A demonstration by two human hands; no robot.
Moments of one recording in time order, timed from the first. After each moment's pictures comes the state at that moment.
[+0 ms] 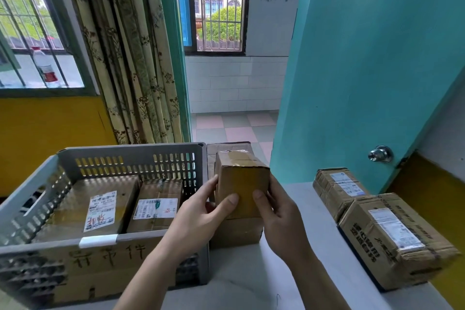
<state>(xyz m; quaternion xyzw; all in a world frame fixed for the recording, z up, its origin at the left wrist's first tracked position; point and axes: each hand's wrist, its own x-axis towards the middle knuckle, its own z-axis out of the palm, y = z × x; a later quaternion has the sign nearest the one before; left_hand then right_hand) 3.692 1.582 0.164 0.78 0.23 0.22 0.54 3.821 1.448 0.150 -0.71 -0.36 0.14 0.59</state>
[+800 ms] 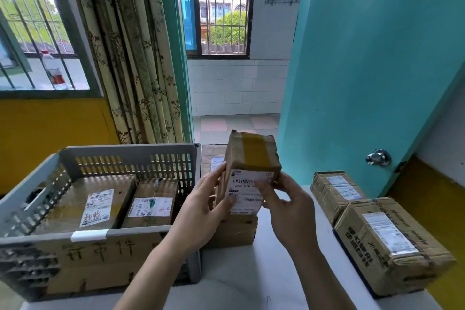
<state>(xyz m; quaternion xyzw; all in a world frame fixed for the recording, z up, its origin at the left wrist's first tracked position) 3.718 1.560 0.158 0.82 0.21 0.26 0.46 3.852 1.425 0.162 -0.71 -0.32 0.04 0.62</state>
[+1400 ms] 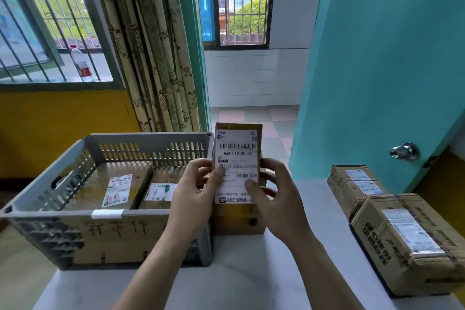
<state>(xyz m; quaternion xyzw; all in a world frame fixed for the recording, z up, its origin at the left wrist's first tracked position) 3.719 1.538 0.163 0.70 0.31 0.37 0.52 3.857 1.426 0.145 -0.67 -0.41 0.14 0.61</state>
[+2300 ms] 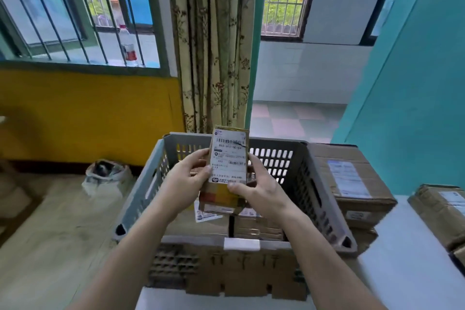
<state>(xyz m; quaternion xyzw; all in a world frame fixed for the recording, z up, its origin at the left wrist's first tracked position) 3.529 1.840 0.154 0.73 0.37 0.27 0.51 3.688 1.718 0.148 -0.71 -0.46 0.30 0.44</state>
